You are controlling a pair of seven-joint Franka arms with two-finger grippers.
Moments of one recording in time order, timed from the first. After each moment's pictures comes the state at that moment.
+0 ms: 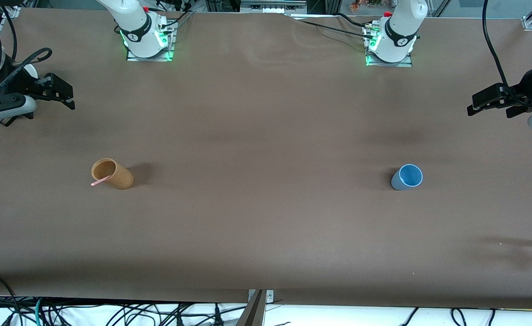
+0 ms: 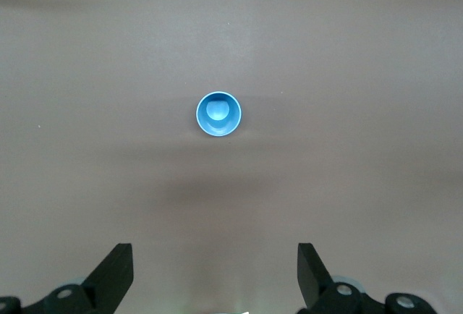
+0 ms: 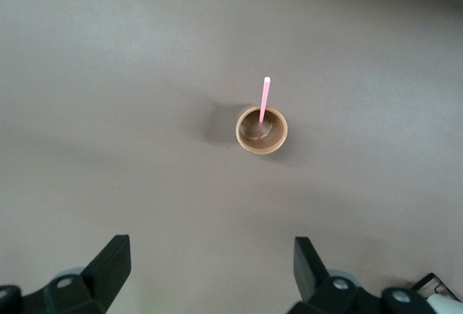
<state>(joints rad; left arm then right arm) -0.04 0.11 0.05 -1.40 -0.10 1.41 0.00 0.08 0.01 0.00 -1.60 -0.02 1.59 -0.20</state>
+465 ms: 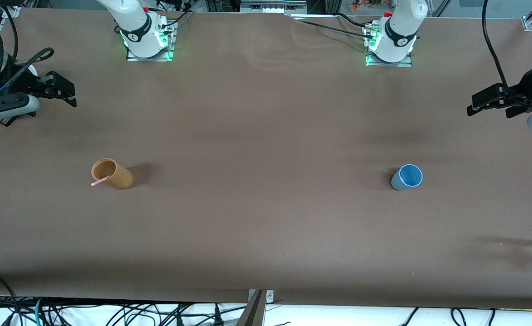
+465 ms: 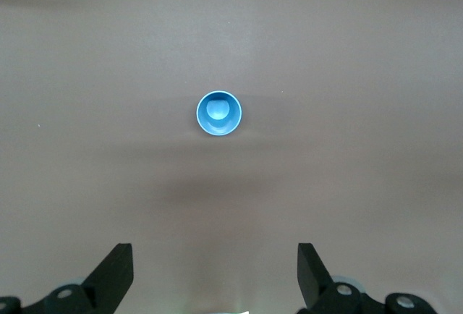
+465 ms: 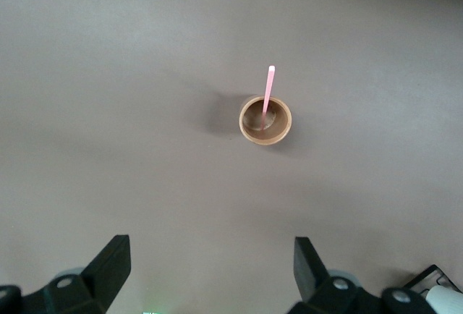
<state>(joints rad) -0.04 0.11 0.05 -1.40 -0.10 1.41 0.00 0.08 0.01 0.00 -1.60 -0.02 1.57 -0.20</state>
